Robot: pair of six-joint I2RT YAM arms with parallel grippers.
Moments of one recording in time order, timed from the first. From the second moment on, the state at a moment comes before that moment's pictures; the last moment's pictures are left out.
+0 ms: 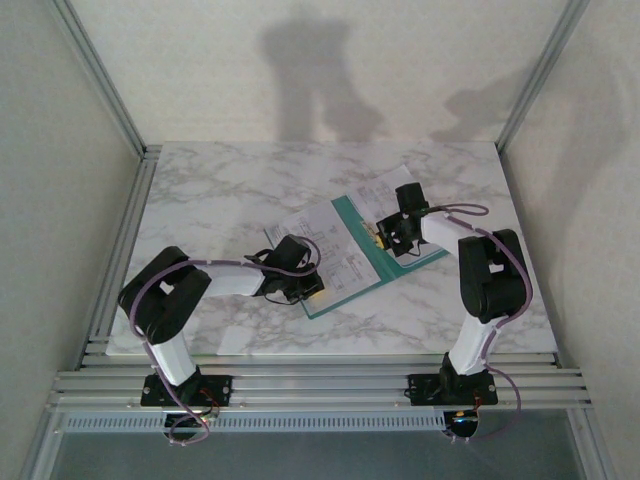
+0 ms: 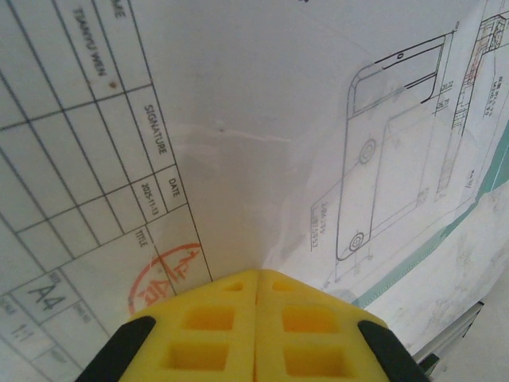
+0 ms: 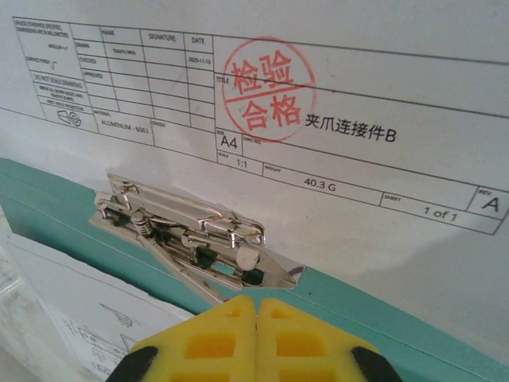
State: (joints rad) left arm -0.69 1.76 0.82 -0.04 0.33 -1.15; right arm 0.28 1.82 1.11 -0.42 -0.26 1.32
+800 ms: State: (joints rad) left arm -0.69 1.75 0.81 -0.04 0.33 -1.15; right arm 0.26 1.88 1.13 -0.46 -0.24 1.28
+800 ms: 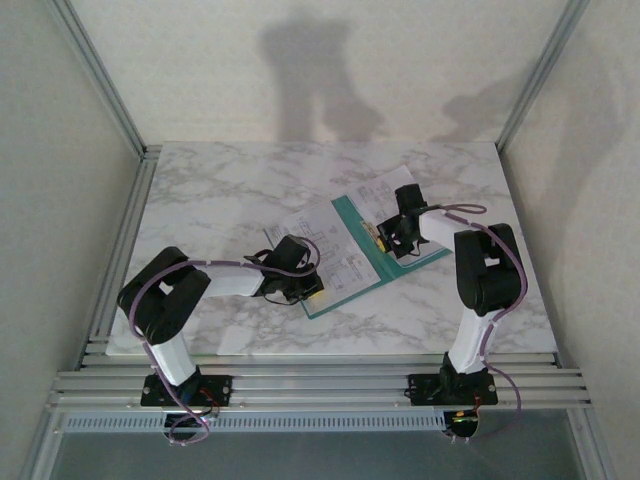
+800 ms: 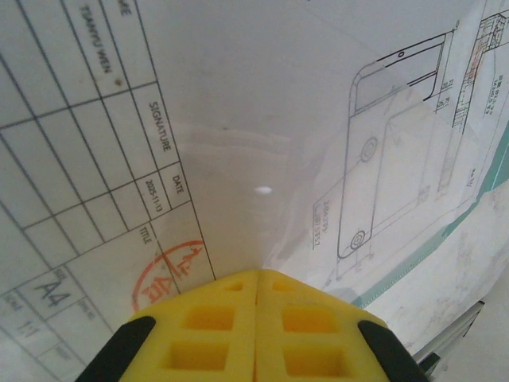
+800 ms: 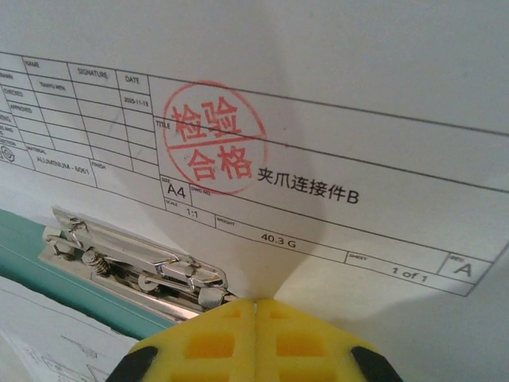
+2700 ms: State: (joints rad) left arm -0.68 1.75 0.81 -0.06 0.33 -1.14; right arm 0.45 2.23 1.71 -1.11 0.14 1.27
